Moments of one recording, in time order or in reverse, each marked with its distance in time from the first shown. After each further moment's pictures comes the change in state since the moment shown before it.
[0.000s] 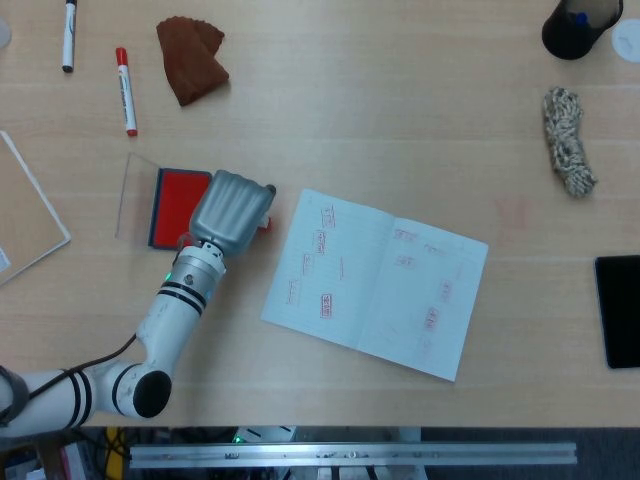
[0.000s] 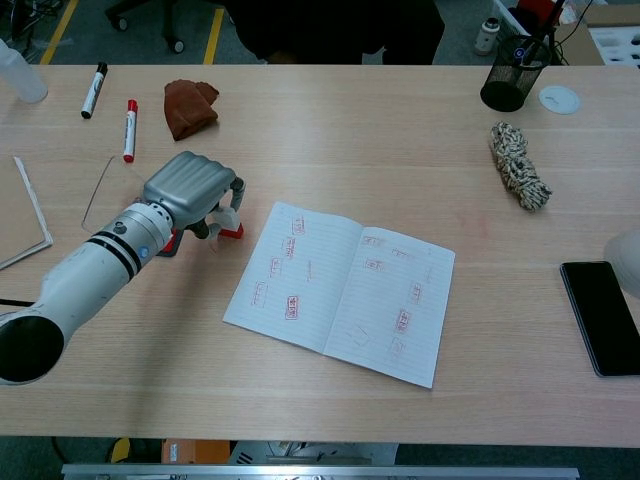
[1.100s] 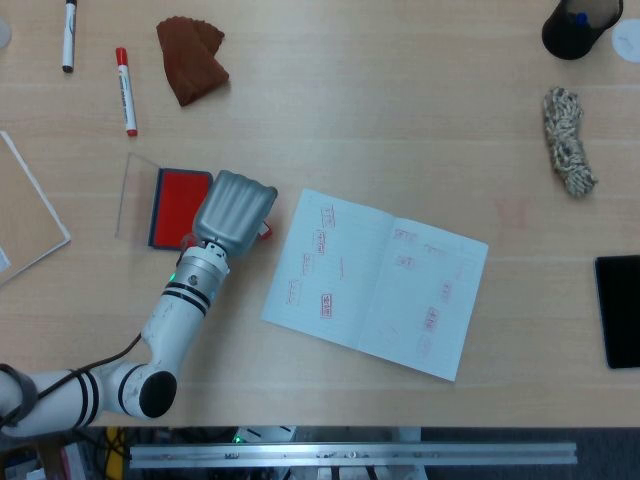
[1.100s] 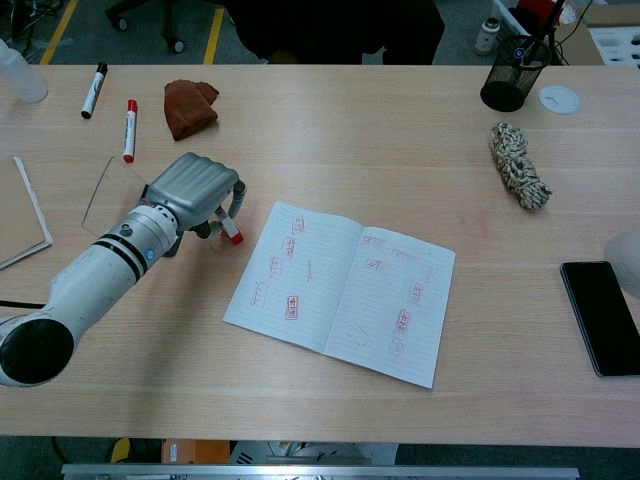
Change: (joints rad) left arm -0.002 -0.029 0.005 0.034 0.004 0.013 -0.009; right arm -0.010 0.004 -0.001 0.002 0.001 0.002 0.009
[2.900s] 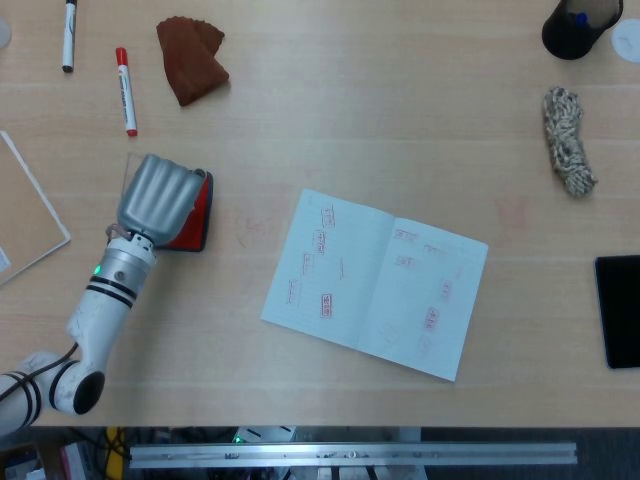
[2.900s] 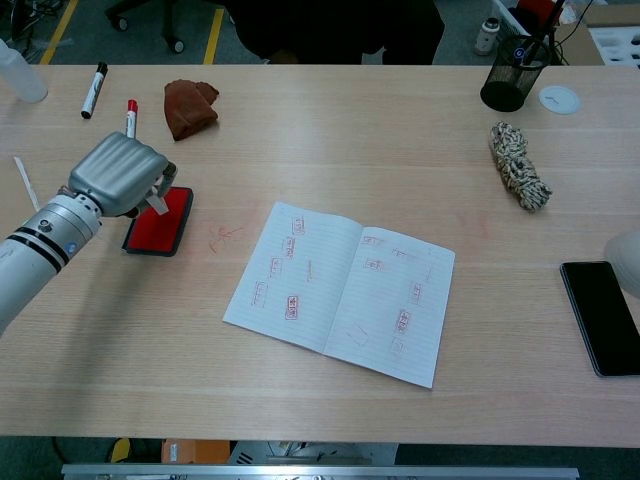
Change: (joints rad) left arm 0.100 0.093 0.074 0.218 0.262 0.078 -0.155; right arm 0.001 0.004 -0.003 -0.028 -0.015 0.007 -0.026
